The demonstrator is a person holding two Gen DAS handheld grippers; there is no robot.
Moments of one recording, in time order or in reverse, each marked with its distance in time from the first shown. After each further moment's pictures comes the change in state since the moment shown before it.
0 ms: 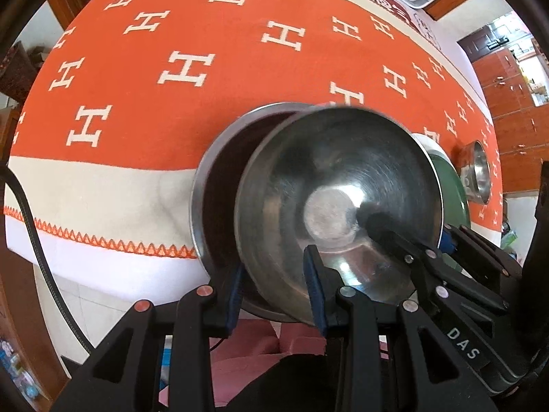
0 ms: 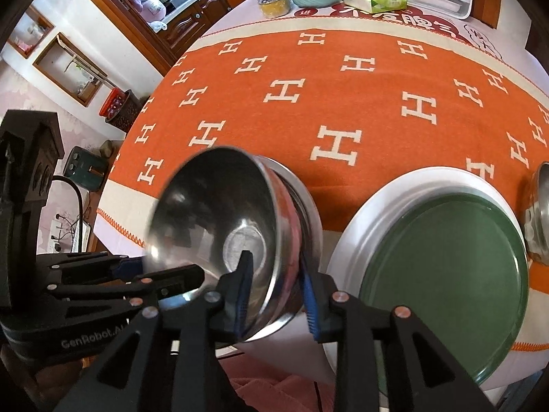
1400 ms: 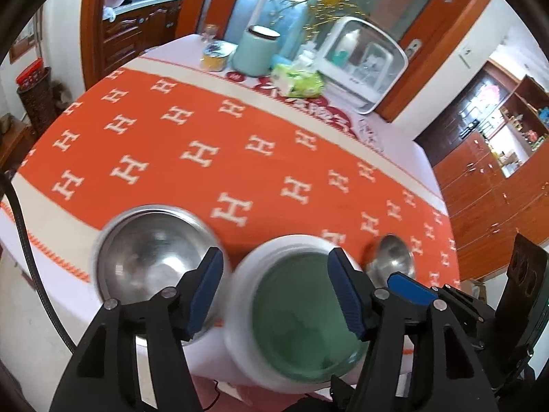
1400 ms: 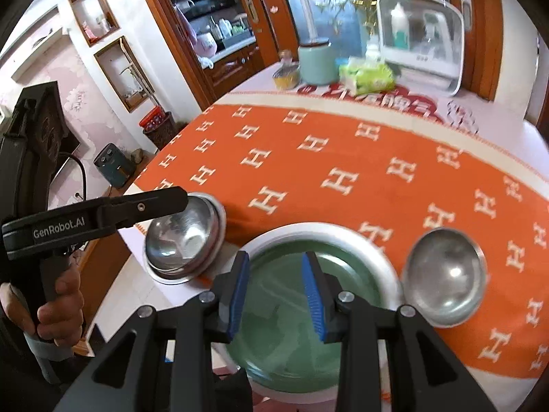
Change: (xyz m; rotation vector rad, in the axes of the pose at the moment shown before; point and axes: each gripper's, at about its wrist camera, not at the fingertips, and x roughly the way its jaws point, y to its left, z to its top) left arm -0.074 -0.130 -0.031 -0.081 -0.523 -0.105; right arm -0.127 -0.118 -0.018 -0.263 -0.265 0.056
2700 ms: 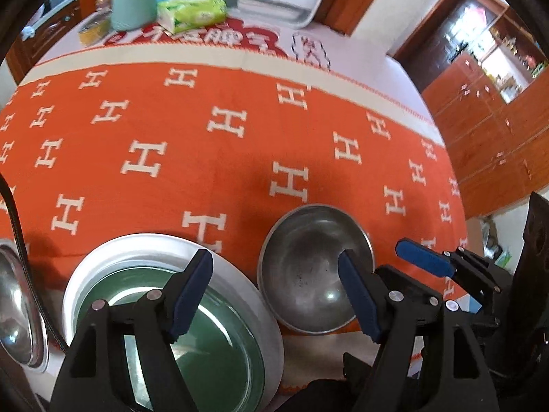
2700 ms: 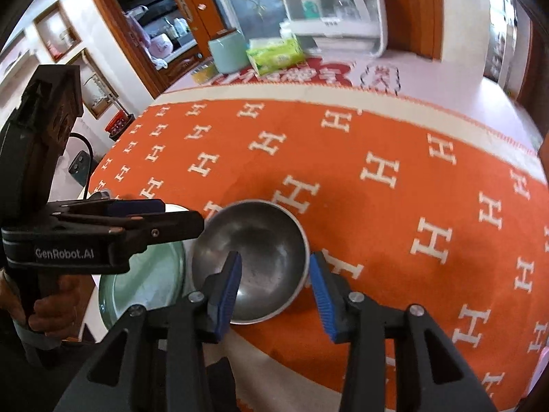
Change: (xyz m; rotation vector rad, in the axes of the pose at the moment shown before) left arm 0.166 -0.179 -0.005 0.194 0.290 0.017; right arm 0.000 -0.197 -0.024 0.126 0.113 -0.030
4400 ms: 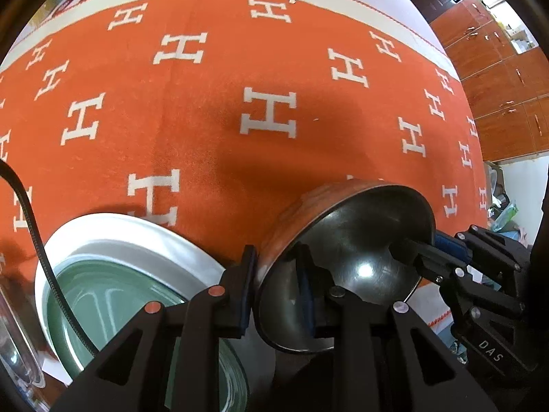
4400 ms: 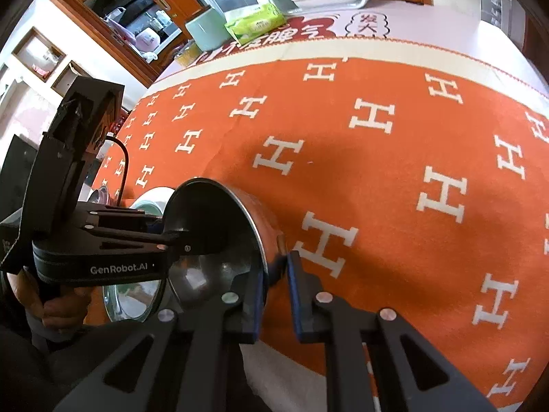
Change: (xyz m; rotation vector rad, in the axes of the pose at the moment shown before) left arm 0.070 -0.021 -0.002 0.067 0.283 0.019; right arm 0.011 -0.025 -0.012 0.090 0.089 0.080
